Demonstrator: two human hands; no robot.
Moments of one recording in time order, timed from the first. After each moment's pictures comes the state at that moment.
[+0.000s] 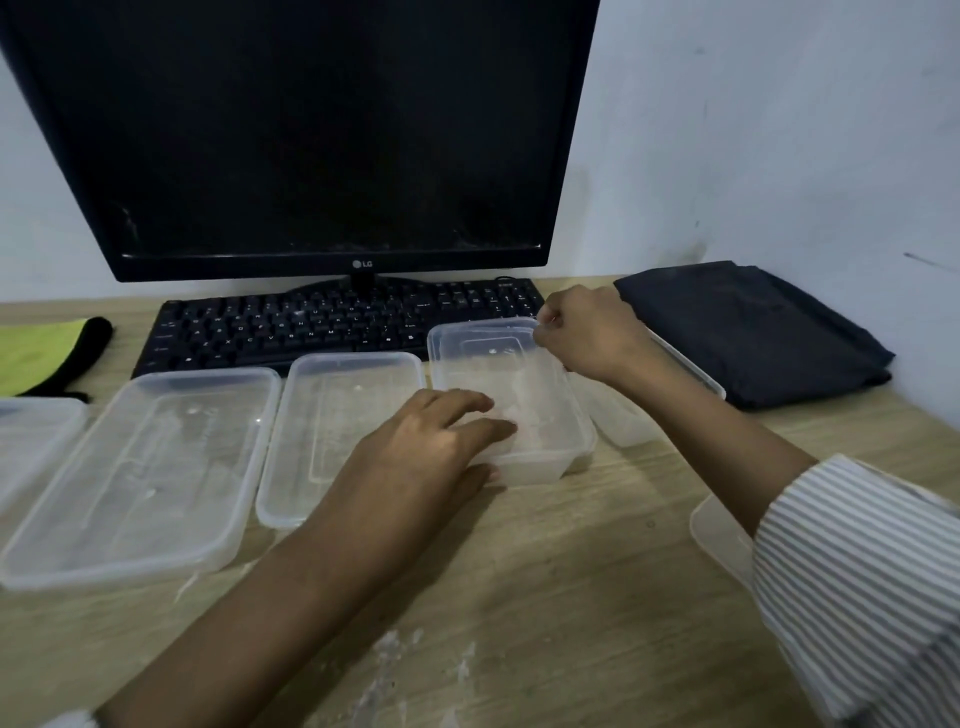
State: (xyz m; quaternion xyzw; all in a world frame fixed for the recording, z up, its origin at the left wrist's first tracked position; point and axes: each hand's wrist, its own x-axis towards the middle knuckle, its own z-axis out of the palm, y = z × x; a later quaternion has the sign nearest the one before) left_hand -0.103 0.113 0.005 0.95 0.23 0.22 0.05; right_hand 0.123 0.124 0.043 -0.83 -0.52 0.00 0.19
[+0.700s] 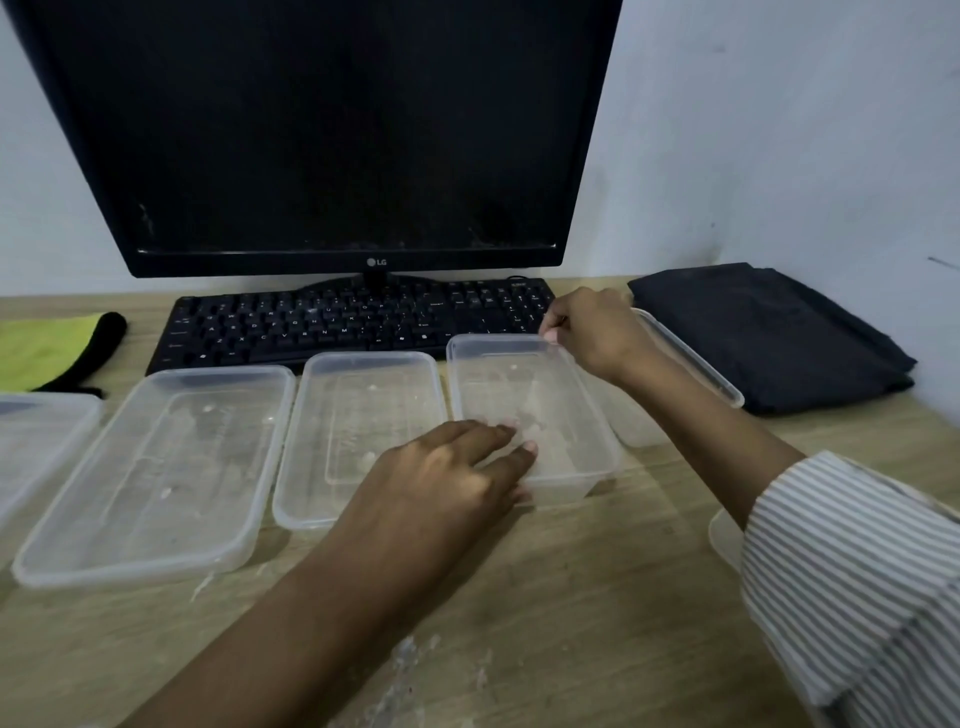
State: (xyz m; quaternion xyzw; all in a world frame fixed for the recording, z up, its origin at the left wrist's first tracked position) left_hand -0.105 0.111 -0.004 0.96 0.17 0.22 -0.07; right_hand 0.137 0.147 0.028 -0.81 -0.55 0.00 0.19
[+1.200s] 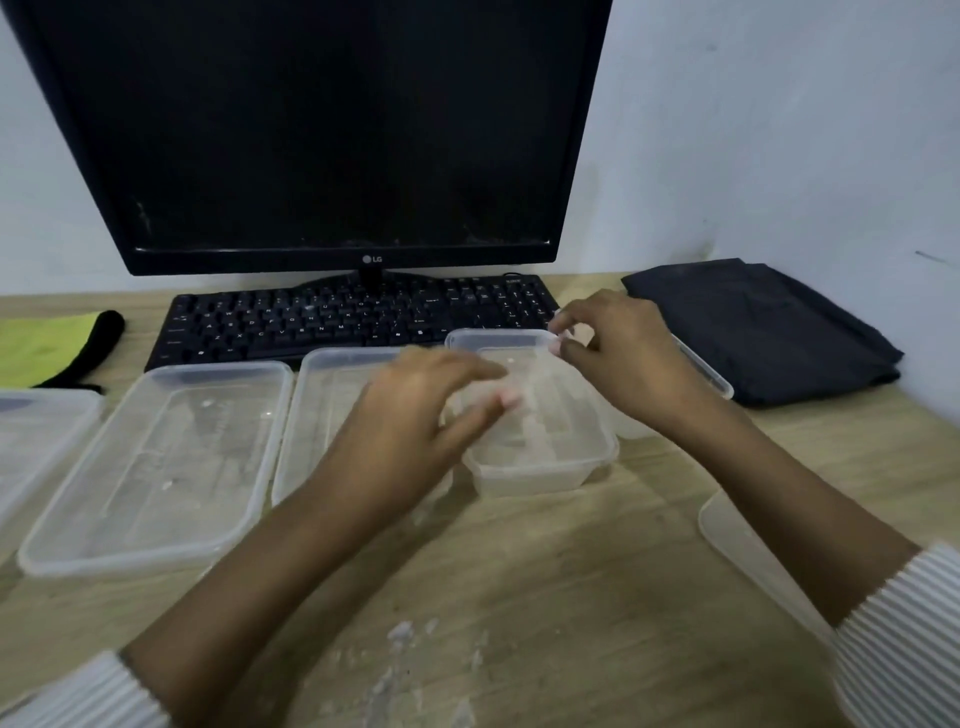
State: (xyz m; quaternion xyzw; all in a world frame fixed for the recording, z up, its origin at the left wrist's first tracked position) left_hand -0.103 0.129 0.023 0.90 0.25 0.31 0.20; right_hand 0.108 0.083 0.045 -0.76 -0.60 -0.07 0.25
